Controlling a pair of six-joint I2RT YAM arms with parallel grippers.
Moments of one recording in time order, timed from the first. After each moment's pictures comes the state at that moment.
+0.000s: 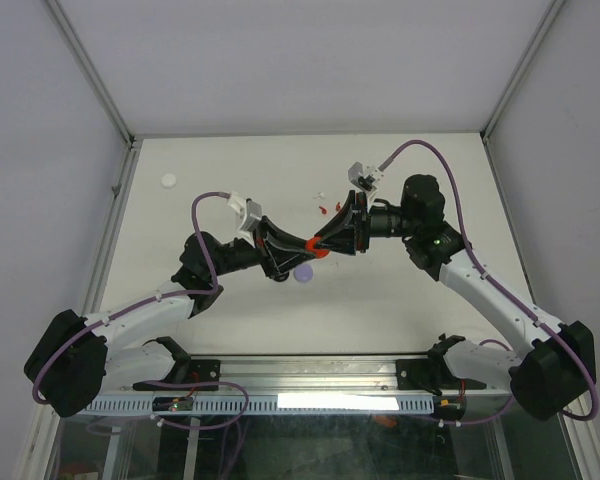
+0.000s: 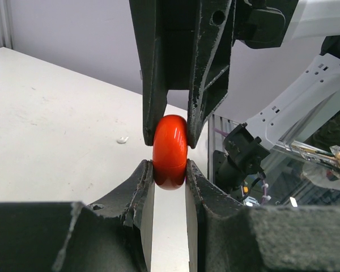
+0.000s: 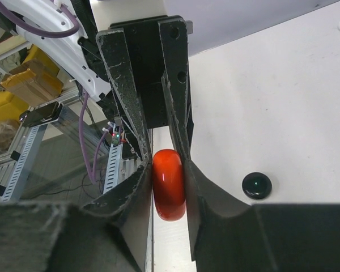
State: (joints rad) left arm -0.69 1.13 0.50 0.91 0.64 -0.47; right arm 0.53 1.13 0.89 0.13 -1.03 0.26
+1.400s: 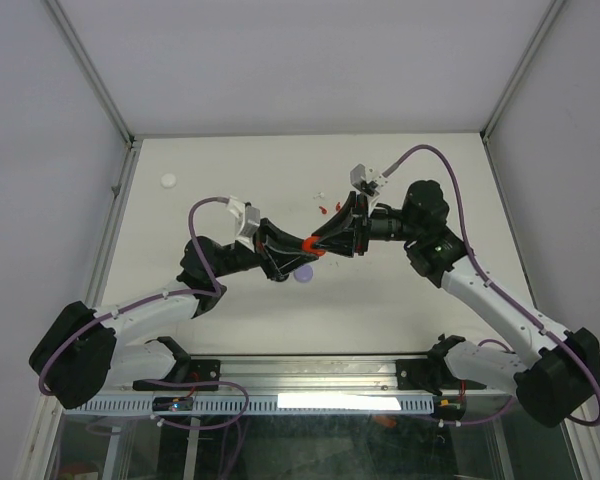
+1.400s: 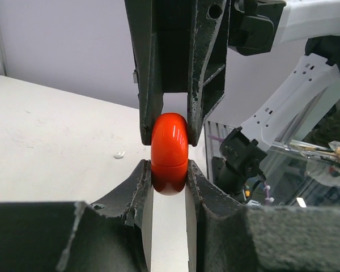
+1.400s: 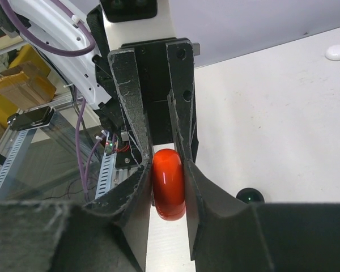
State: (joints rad) left arm -0.71 1.18 0.48 1.08 0.67 -0.49; right arm 0.56 1.09 0.87 0.22 -0.98 0.27
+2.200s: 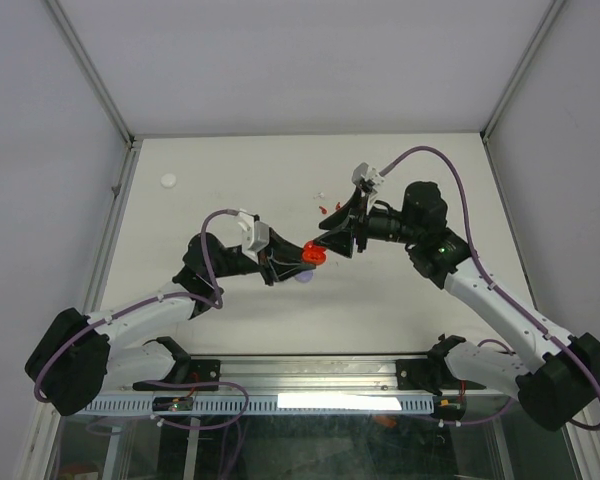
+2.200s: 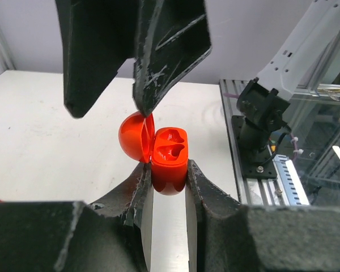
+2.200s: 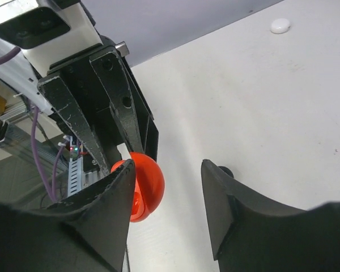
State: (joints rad) left arm -0.70 1.14 0.48 0.89 0.78 -0.19; right arm 0.57 1.06 0.87 0.07 -0.80 0.19
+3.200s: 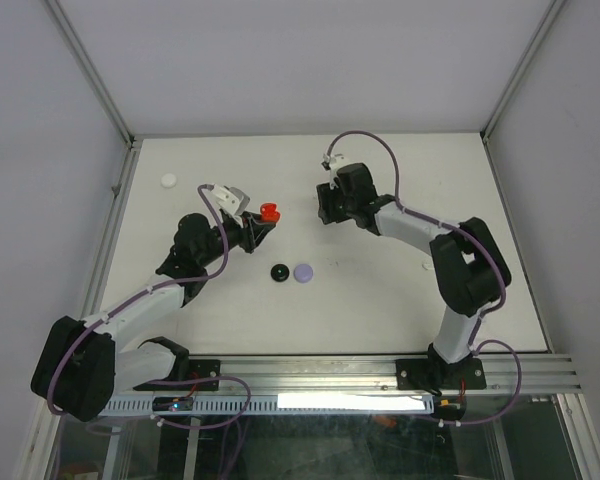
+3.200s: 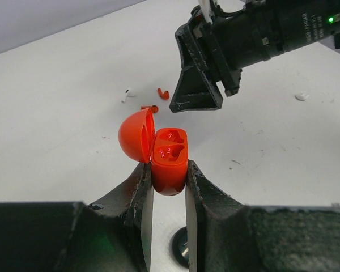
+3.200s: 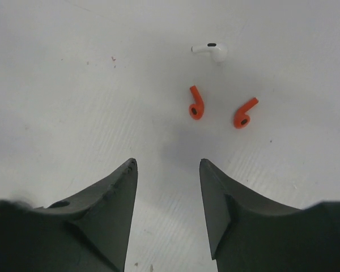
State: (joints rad) left arm -0.44 1.13 0.51 0.55 0.39 -0.10; right arm 0.55 1.75 1.15 -0.09 -0.04 0.15
